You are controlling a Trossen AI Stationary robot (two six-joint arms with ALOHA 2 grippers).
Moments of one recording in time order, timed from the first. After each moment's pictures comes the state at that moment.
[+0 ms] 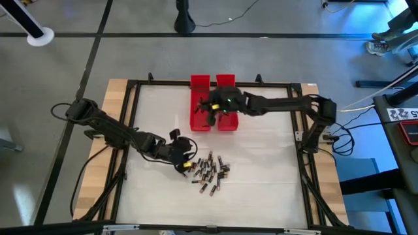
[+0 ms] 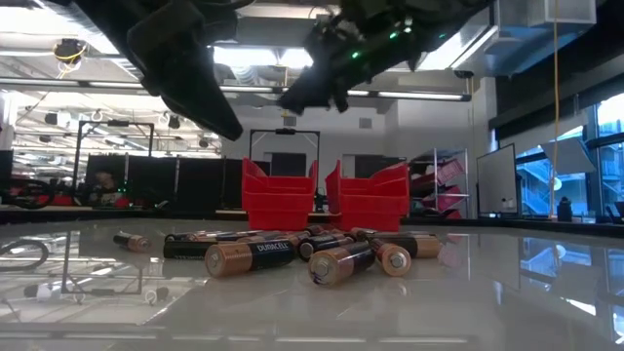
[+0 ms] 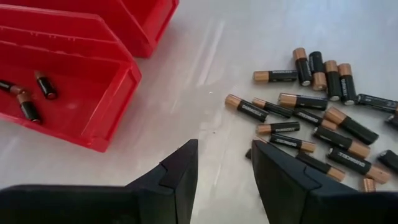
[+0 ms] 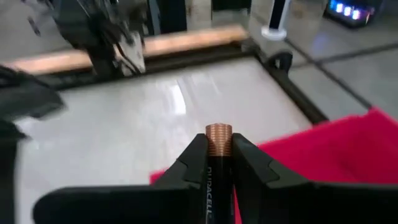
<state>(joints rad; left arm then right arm) -0.36 1.44 0.82 -0.25 -0.54 -0.44 -0.24 1.77 1.26 0.11 -0.04 0.03</state>
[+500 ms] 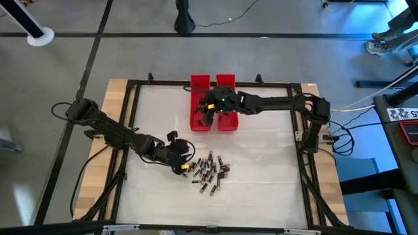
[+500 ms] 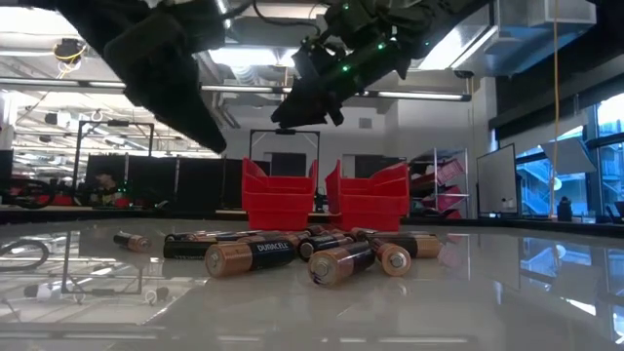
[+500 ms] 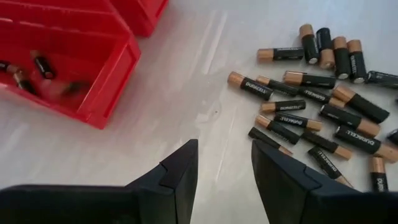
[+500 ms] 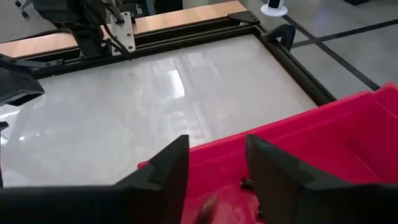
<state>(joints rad) -0.38 1.44 0.78 -0.26 -0.55 -0.49 -0.26 1.84 1.32 0.05 -0.04 0.05</state>
